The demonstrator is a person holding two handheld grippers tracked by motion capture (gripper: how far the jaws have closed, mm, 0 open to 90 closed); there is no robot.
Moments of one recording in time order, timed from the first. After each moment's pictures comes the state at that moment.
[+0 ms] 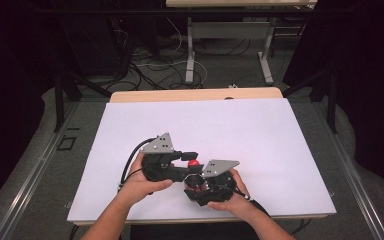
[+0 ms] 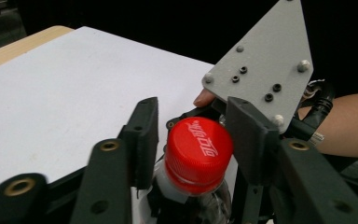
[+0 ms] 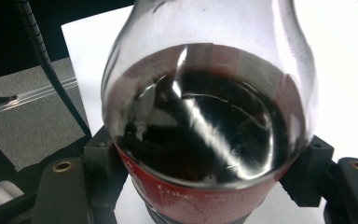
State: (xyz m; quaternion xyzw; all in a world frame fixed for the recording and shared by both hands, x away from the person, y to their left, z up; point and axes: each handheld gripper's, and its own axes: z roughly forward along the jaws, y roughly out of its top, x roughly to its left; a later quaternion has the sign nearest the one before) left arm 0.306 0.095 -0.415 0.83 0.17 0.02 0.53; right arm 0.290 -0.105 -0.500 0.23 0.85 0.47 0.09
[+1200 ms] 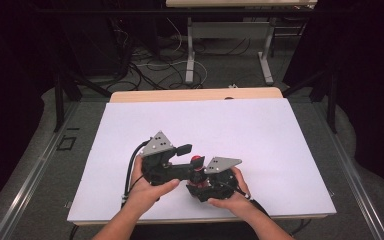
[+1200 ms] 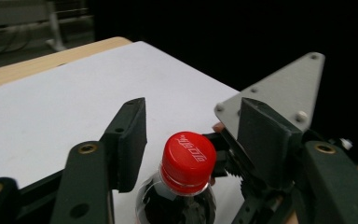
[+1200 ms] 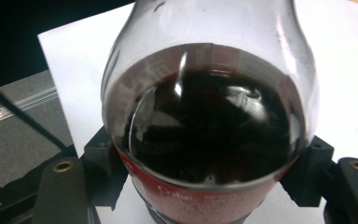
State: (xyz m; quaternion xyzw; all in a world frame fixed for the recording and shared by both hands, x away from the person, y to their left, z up) left arm 0.288 0.094 -0.395 0.79 0.27 0.07 0.55; right arm 0.294 -0.109 -0.499 0.27 0.84 0.47 0.10
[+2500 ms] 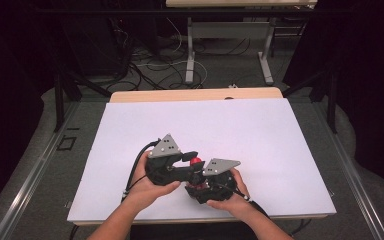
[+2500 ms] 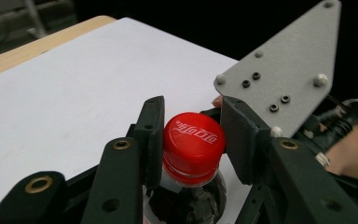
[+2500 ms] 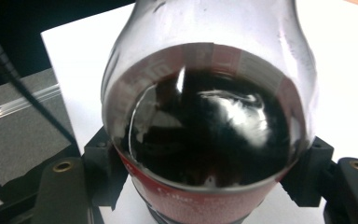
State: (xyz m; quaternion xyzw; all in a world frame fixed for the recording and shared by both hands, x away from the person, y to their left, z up) left arm 0.286 0.078 -0.404 0.82 0.27 0.09 0.50; right arm 0.291 -0.106 -0.500 0.26 0.84 0.47 0.10
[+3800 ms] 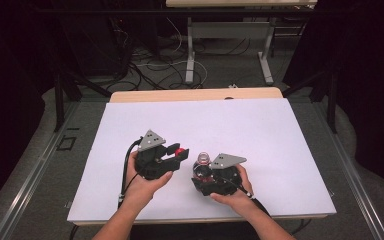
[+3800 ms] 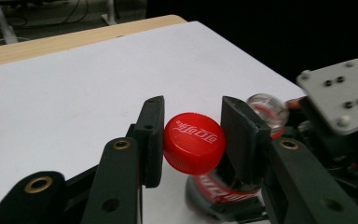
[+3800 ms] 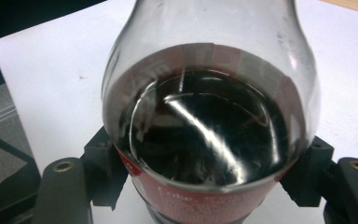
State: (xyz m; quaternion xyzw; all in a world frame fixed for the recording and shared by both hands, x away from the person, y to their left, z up) left arm 0.300 0.109 -0.414 0.76 0.40 0.13 0.49; right arm 0.304 -0.119 -0.505 0.32 0.82 0.46 0.14
